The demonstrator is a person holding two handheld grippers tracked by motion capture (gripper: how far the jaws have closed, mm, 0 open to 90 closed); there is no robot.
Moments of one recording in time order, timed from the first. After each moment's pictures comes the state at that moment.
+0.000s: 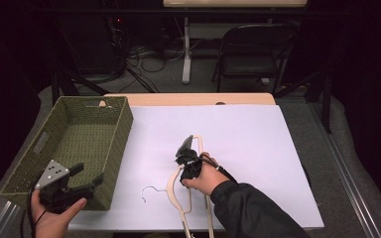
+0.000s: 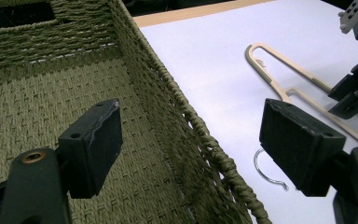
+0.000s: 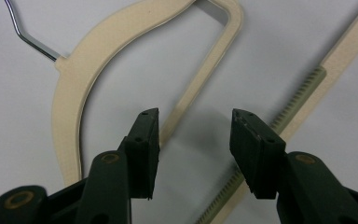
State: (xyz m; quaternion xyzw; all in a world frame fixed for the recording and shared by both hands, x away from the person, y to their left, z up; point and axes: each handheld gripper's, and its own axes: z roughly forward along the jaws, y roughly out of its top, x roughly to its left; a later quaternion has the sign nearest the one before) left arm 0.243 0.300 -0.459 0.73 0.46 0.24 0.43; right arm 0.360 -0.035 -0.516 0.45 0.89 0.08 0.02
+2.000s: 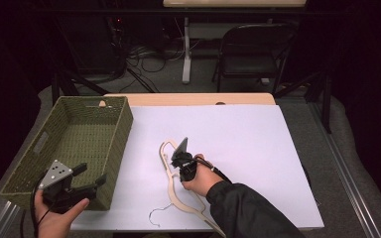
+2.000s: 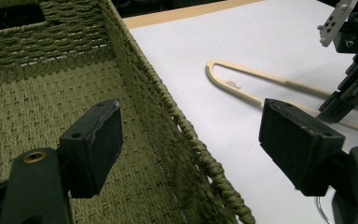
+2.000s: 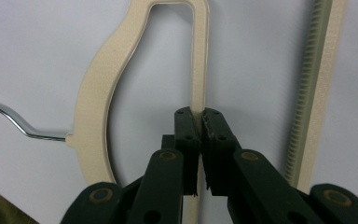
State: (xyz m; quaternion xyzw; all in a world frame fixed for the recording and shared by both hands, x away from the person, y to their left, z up) left arm 0.243 0.292 -0.458 0.74 0.45 0.24 0.44; right arm 0.360 -0.024 -0.523 0.44 0.89 0.07 -0.02
